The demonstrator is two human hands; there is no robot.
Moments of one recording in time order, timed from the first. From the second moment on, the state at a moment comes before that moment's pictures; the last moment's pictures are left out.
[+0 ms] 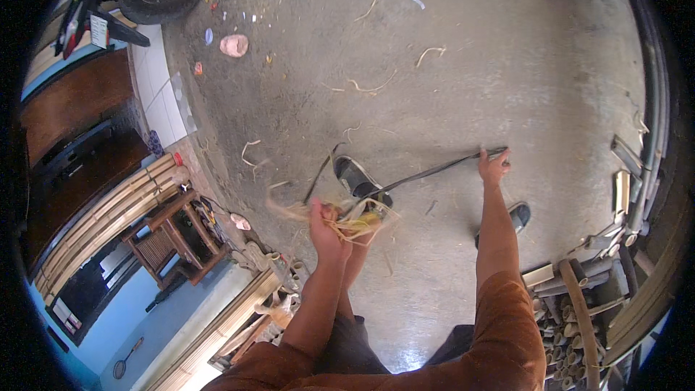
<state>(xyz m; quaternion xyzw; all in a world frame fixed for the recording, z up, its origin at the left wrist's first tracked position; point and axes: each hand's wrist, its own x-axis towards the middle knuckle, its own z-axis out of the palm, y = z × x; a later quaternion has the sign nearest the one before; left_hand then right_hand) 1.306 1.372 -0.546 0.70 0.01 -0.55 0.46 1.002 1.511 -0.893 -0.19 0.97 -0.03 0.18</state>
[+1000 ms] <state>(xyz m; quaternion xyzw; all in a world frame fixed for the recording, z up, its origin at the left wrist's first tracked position) 1.499 1.327 -0.577 0.64 0.38 -0.32 0.58 1.375 1.249 -0.893 -0.82 0.47 0.04 0.33</state>
